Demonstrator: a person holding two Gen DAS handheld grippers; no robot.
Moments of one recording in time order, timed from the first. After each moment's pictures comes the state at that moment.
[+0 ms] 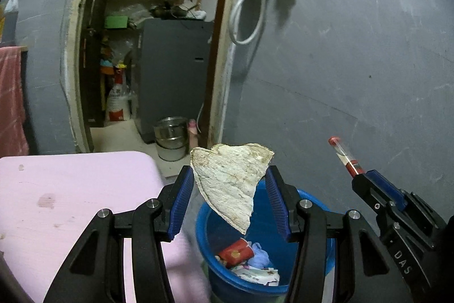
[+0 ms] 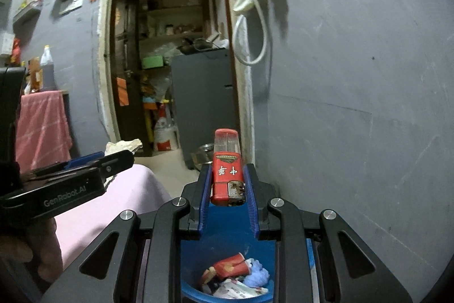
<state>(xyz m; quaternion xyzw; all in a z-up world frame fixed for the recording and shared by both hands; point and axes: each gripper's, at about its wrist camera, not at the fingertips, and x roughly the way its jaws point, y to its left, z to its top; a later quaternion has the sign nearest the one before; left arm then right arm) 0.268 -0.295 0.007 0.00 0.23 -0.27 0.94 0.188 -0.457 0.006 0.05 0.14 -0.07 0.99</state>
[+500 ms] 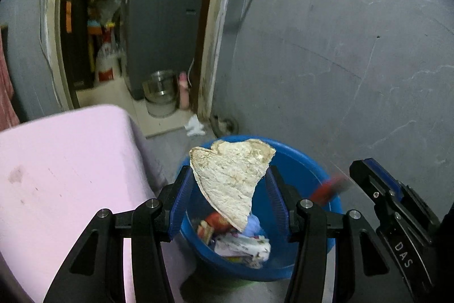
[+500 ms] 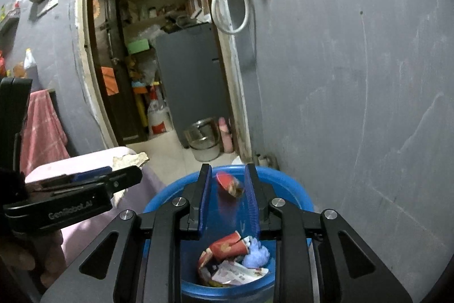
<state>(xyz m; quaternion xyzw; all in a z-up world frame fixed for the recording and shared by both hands) 0.293 -0.334 -0.043 0.01 0.35 -0.27 0.90 0.199 -0.490 -0.023 0.11 0.21 -0.07 0.97</state>
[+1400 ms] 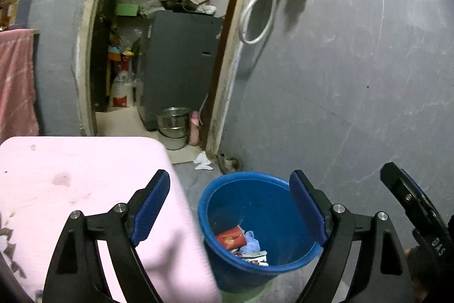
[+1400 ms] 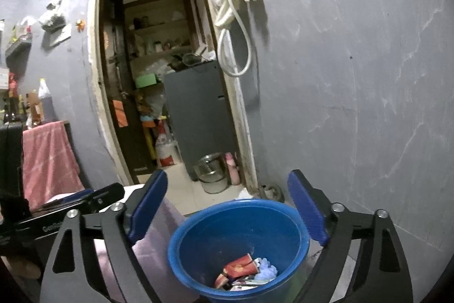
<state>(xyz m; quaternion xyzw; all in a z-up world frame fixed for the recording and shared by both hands) 0.238 -0.262 0.024 -0.04 0.25 -0.25 0.93 0.150 -0.467 0.040 0.11 0.12 -0.07 0.98</state>
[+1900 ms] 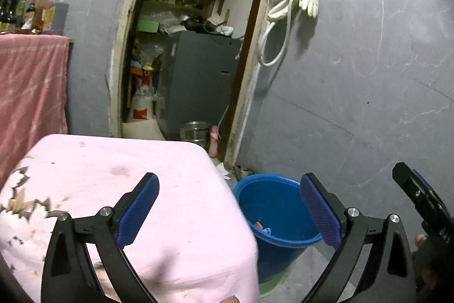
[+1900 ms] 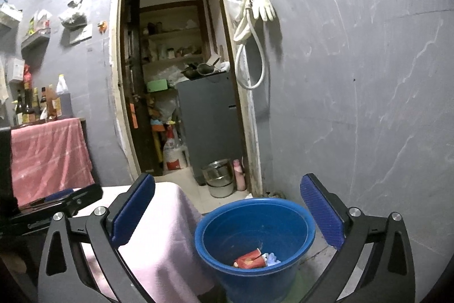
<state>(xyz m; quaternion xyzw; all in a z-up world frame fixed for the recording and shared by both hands) 0.170 -0.183 0.047 -0.05 0.20 -0.22 0.95 0.098 -0.409 0.062 0.08 0.09 -0.07 0.99</state>
